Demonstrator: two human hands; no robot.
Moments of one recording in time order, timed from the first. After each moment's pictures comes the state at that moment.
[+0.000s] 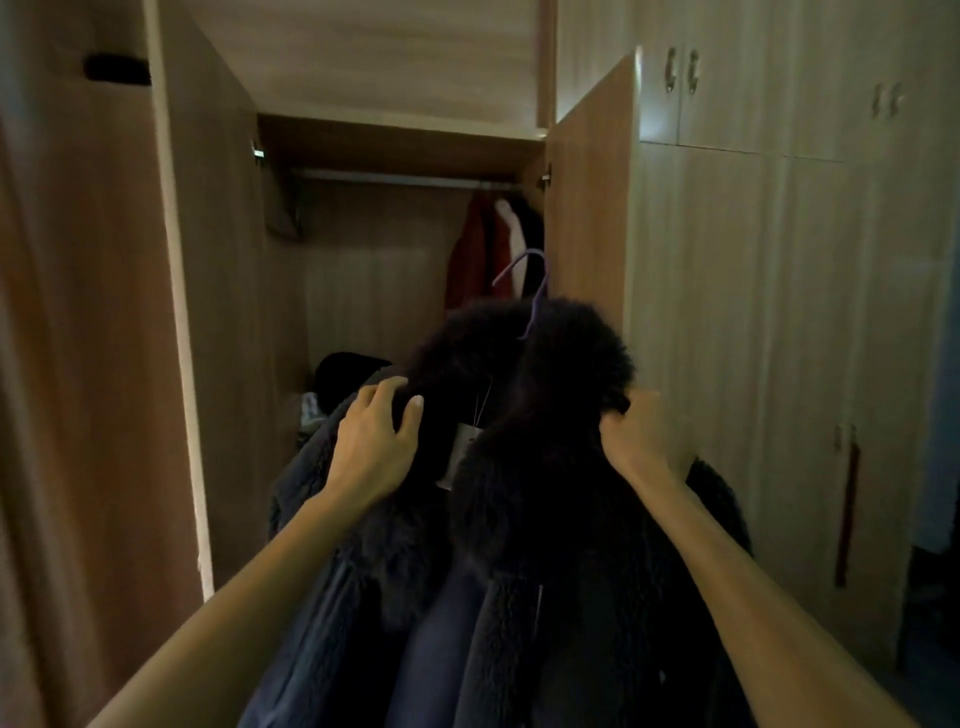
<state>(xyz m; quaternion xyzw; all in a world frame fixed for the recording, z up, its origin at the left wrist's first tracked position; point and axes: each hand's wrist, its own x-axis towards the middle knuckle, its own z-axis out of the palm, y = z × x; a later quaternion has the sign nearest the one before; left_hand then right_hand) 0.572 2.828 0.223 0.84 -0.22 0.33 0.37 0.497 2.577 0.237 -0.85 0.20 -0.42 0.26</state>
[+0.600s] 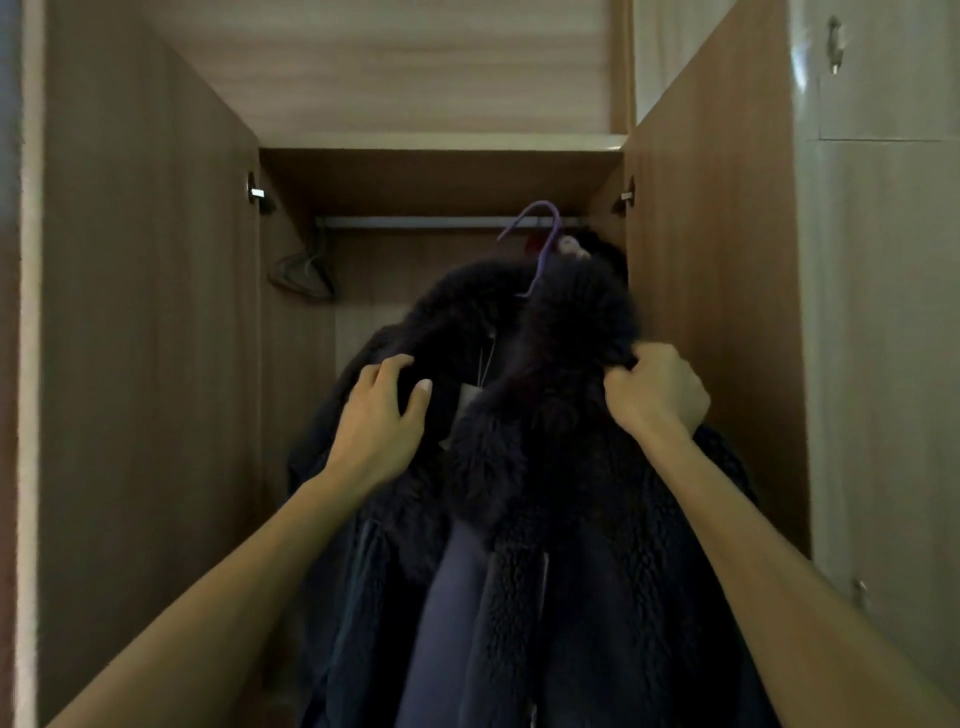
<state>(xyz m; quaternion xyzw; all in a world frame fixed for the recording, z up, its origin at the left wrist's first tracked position) 0.883 2.767 0.313 0.82 -0.19 0.44 0.32 0.840 2.518 0.346 -0.82 0.11 -0.48 0.30</state>
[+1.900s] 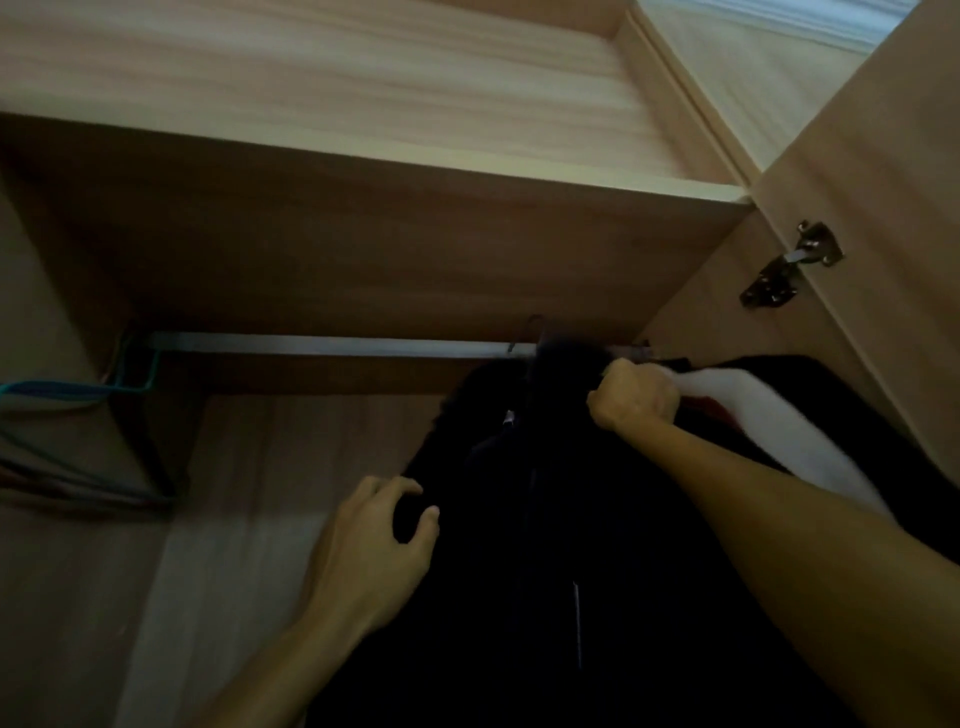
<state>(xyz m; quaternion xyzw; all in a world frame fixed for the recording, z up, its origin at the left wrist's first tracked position) 1.448 2.749 0.474 0.71 -0.30 0.56 0.30 1.398 2.499 0.599 -0.78 0.21 -0.57 0.13</state>
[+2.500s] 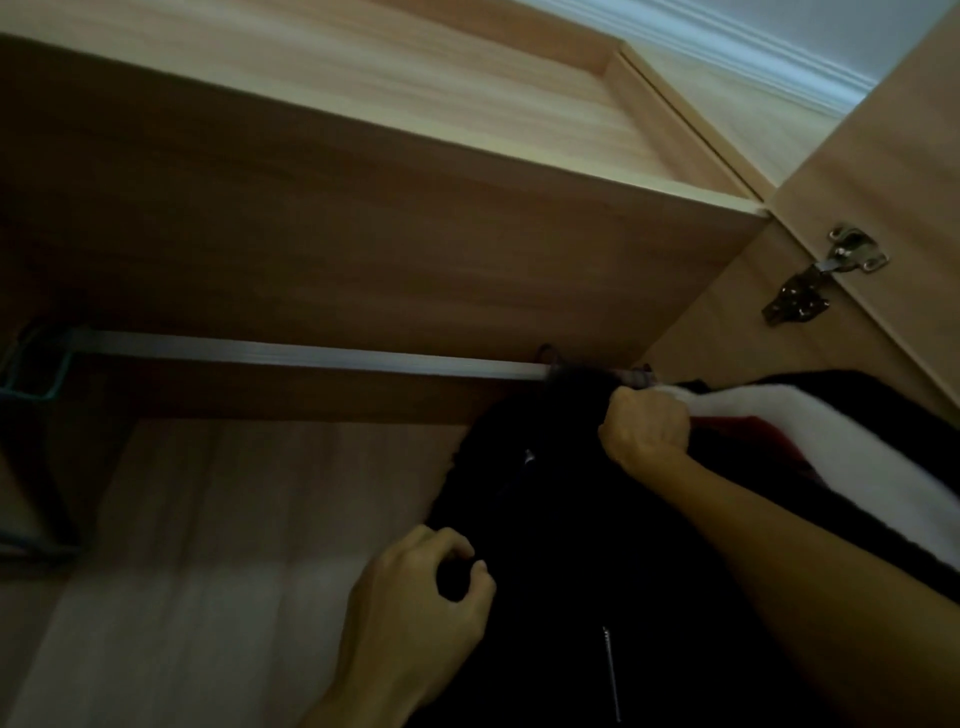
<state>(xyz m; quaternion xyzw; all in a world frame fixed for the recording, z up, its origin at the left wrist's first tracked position) 1.521 2.714 0.481 0.64 -0.41 0.56 0.32 1.452 2.483 0.612 -0.77 0.24 -0.60 0.02</state>
